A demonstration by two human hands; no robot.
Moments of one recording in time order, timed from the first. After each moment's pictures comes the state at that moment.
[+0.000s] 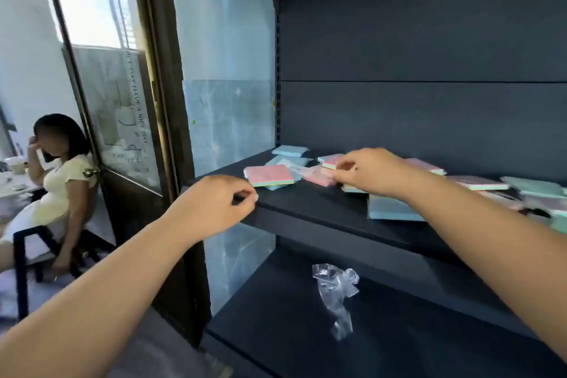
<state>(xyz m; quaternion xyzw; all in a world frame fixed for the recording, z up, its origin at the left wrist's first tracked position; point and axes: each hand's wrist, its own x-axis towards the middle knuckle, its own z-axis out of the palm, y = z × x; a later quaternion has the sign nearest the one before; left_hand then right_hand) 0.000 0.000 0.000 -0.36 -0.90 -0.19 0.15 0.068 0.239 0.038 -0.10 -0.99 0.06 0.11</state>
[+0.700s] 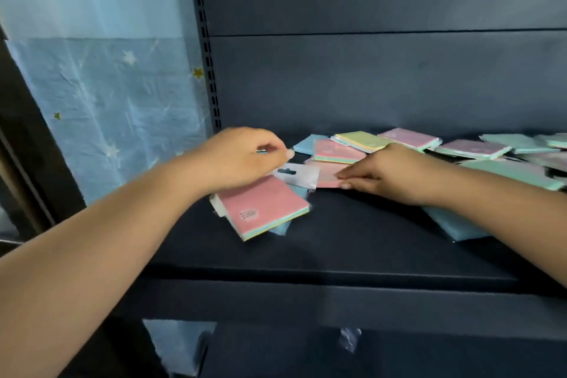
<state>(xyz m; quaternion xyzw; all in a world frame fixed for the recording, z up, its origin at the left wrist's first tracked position) -0.162 0.099 0.033 -0.55 -0.81 -0.21 0.00 -0.005 0.256 0.008 -0.18 -0.98 -0.01 0.06</state>
